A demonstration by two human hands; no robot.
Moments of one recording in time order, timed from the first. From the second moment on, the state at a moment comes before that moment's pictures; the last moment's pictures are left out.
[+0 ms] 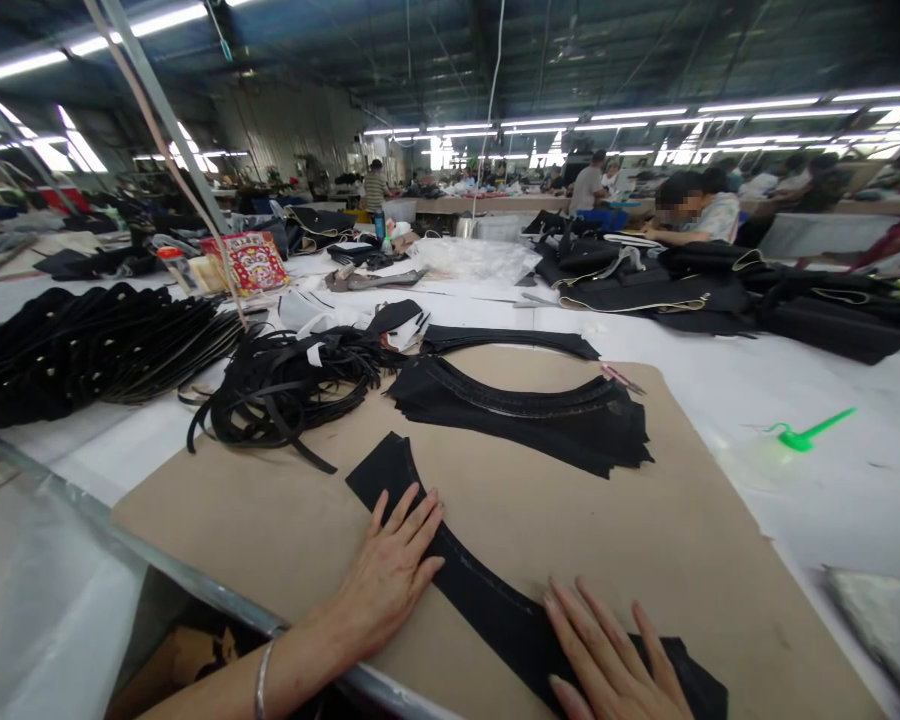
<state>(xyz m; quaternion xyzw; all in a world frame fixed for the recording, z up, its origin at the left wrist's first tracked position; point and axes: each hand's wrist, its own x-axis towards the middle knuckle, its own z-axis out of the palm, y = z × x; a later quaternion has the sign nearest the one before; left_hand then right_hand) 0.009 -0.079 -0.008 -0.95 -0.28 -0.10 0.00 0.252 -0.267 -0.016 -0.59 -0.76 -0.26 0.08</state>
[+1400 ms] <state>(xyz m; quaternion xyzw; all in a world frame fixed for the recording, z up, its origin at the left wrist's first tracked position) 0.031 -0.073 0.011 -0.93 -0.25 -0.24 -0.14 0.200 -0.220 -0.009 -0.62 -0.74 -0.21 0.16</state>
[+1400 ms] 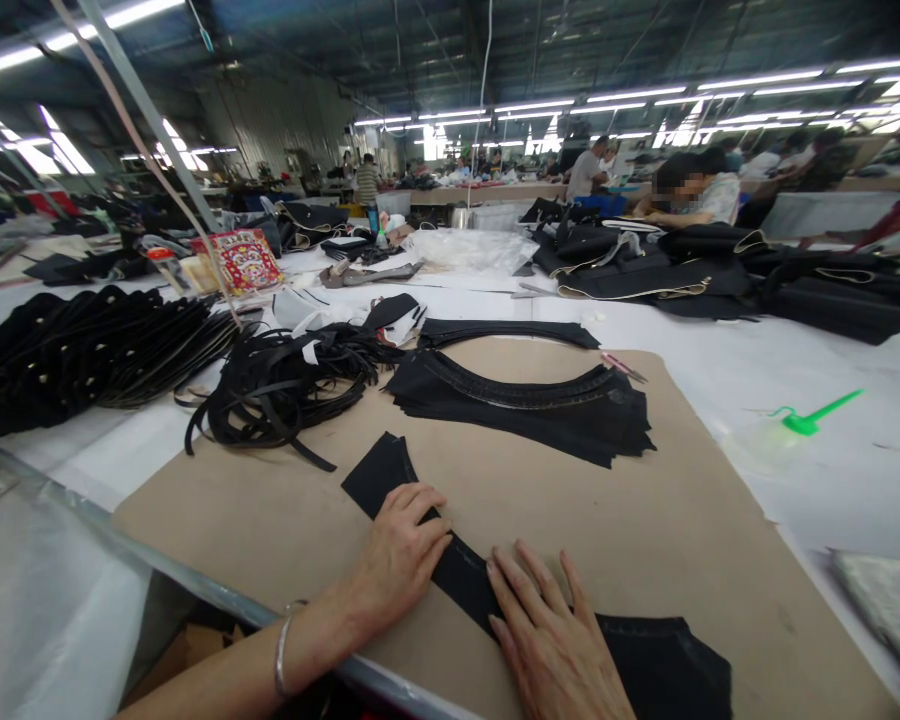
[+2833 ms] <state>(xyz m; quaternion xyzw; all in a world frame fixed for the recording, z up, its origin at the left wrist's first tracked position) 0.049 -0.032 0.051 -0.95 -0.21 0.03 -0.24 0.201 -0.219 -0.004 -0.69 -0.67 -0.05 0.27</state>
